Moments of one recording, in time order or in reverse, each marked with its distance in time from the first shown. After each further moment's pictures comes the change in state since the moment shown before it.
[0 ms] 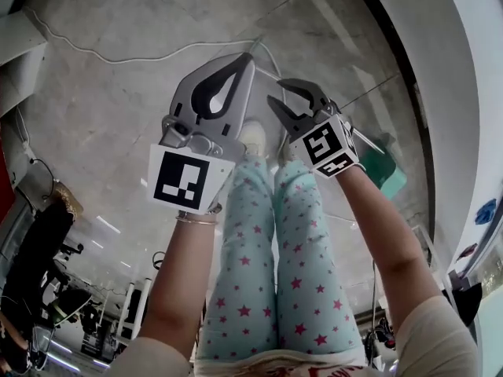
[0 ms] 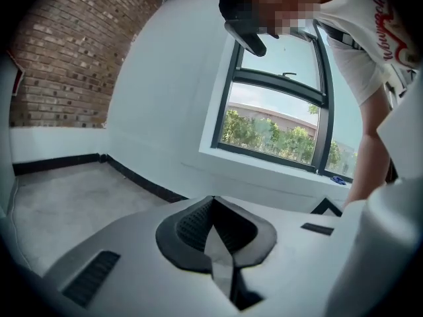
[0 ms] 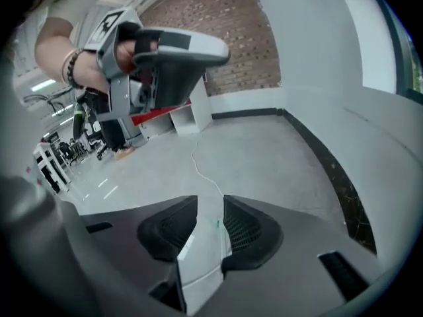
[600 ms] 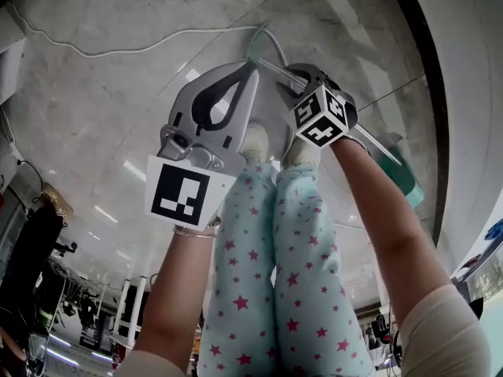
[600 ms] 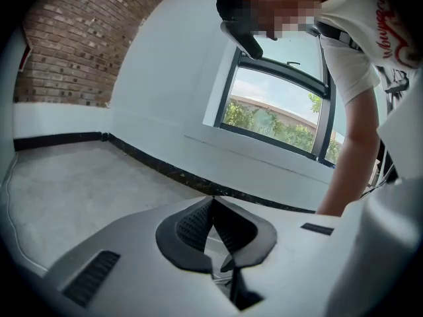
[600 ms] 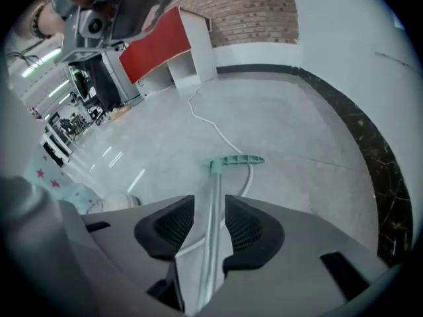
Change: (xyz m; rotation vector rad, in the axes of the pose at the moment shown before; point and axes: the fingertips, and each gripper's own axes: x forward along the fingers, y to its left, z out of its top) left arm 0.013 0.011 -0.116 -0.054 0.079 -0.005; right arm 0.109 -0.021 -0.158 -0.060 0.321 0.038
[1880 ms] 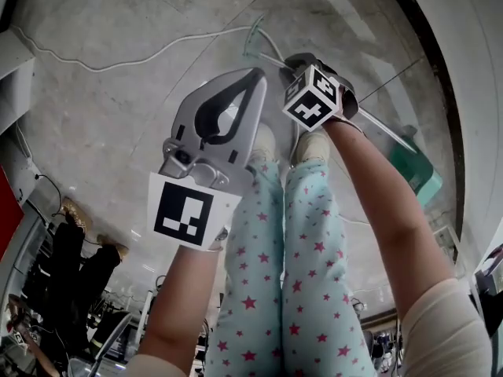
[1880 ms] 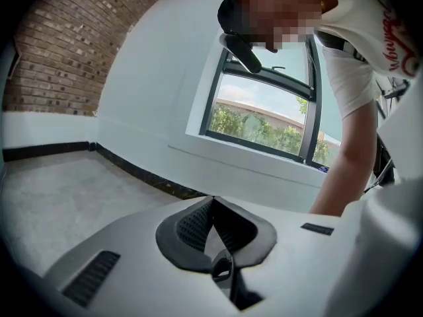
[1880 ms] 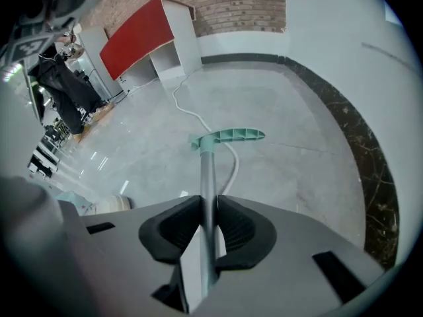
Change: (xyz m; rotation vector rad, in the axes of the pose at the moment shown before) left arm -0.012 -0.042 0.019 0.057 -0.018 -0.074; right arm 0.005 -0.017 -0.008 0.091 0.103 -0.078
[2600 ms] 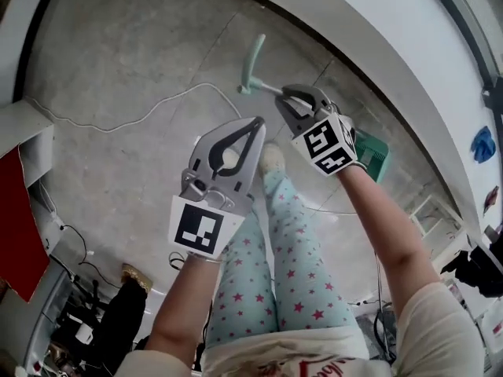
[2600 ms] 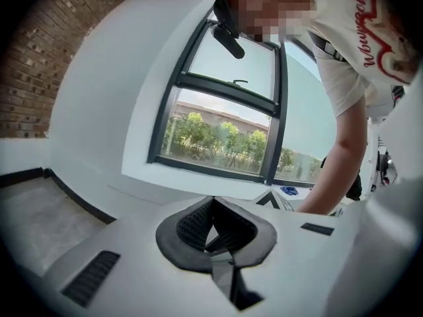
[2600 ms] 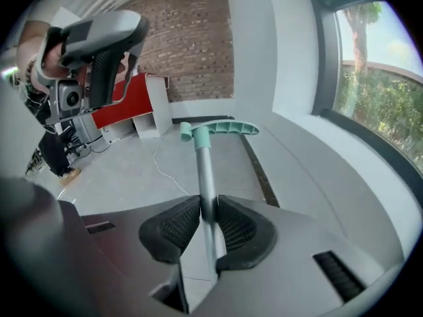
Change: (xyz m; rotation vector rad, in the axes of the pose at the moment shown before) left arm -0.009 -0.196 0.173 0.112 -0.054 -0.262; right arm -0.346 -0.049 0.007 0.165 -0.398 -0.262
